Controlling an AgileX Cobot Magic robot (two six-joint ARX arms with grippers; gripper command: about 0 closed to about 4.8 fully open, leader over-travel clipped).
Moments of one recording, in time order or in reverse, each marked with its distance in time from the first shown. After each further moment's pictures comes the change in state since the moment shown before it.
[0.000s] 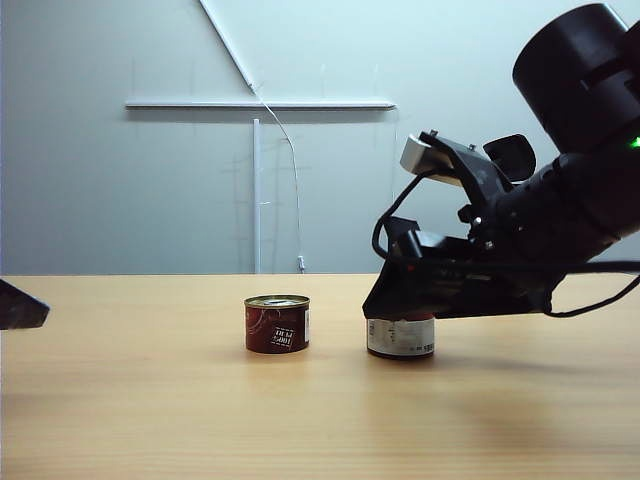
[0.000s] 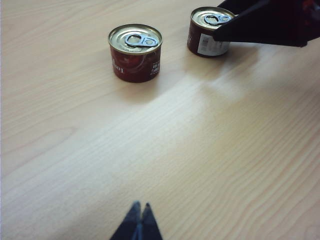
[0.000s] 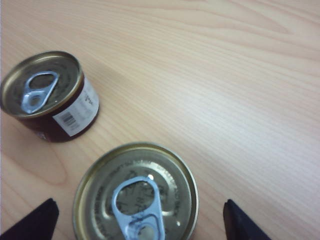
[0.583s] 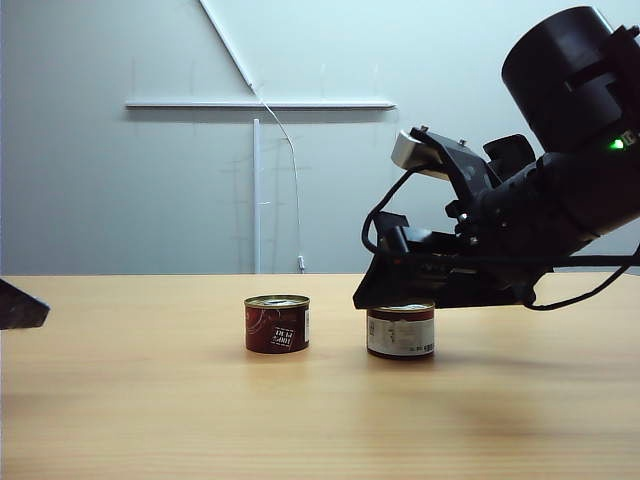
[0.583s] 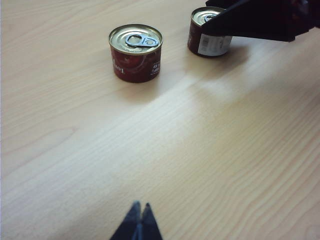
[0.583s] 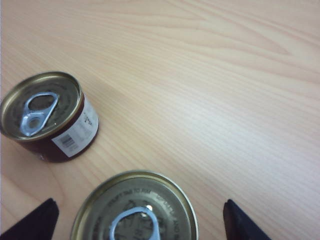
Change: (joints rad) left arm 0.000 0.000 0.000 0.000 0.000 0.000; right arm 0.000 0.032 0.034 0.025 0.000 -0.010
